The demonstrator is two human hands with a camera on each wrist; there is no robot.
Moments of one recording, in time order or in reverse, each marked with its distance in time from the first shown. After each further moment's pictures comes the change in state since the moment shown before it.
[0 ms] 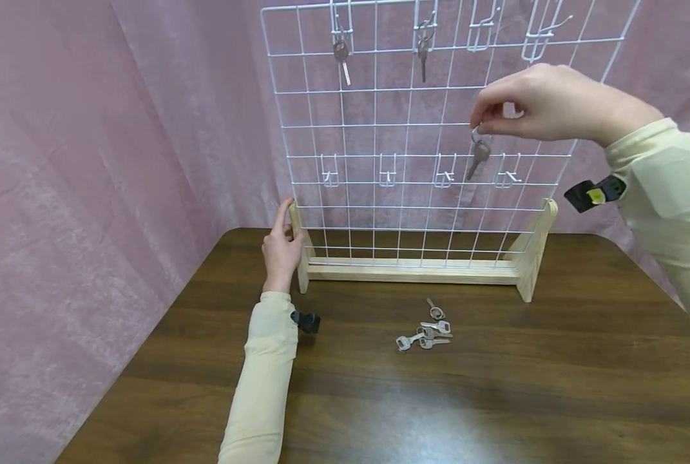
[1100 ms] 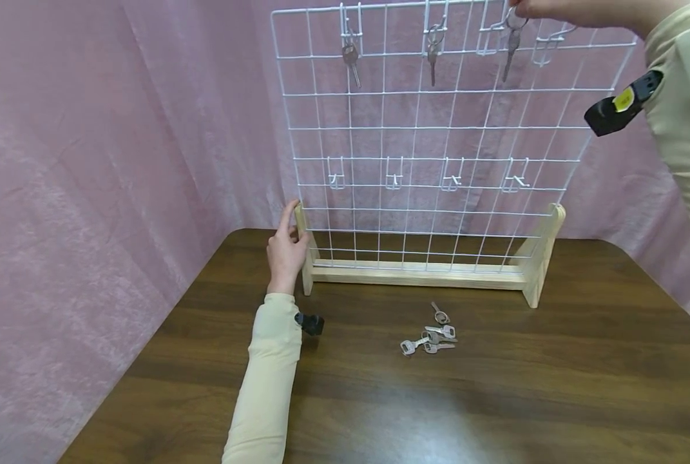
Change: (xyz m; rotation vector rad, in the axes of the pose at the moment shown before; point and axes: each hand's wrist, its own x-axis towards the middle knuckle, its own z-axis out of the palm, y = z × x) left_hand -0.004 0.004 0.001 0.020 -0.005 -0.008; right_hand 0.045 0.095 -0.039 0.154 -0.044 0.332
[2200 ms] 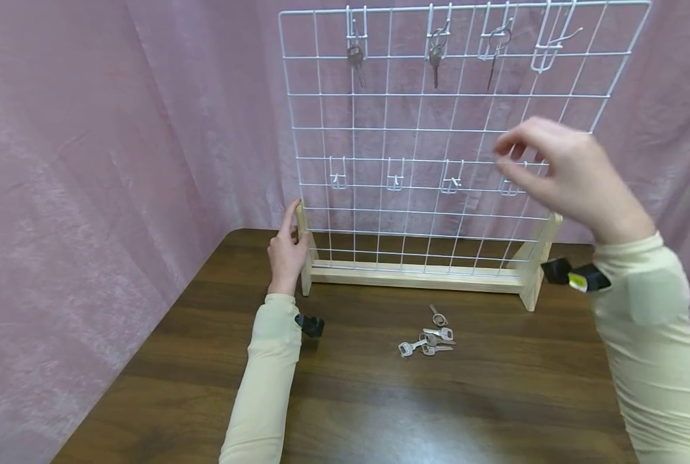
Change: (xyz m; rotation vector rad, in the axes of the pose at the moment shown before) left_hand 0.001 0.003 0.013 -0.010 -0.003 0.031; right_hand -0.135 -0.090 0.096 0.090 0.426 -0.143
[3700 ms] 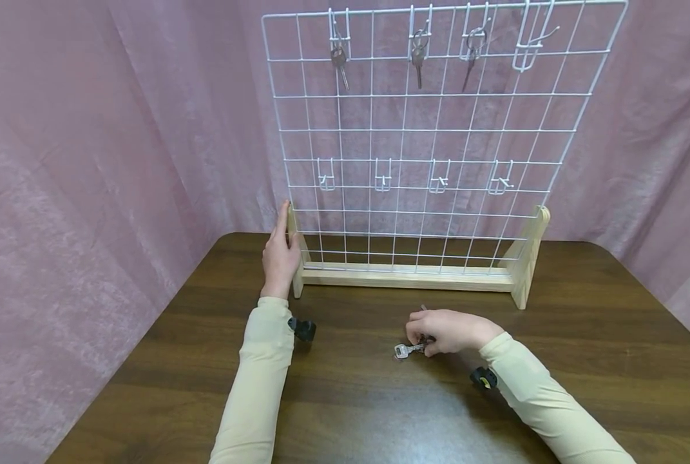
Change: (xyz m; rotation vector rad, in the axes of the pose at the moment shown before) left_hand -0.006 0.003 0.004 0.055 -0.066 -0.008; right_hand -0.150 -0.024 0.173 0.314 -0.937 -0.123
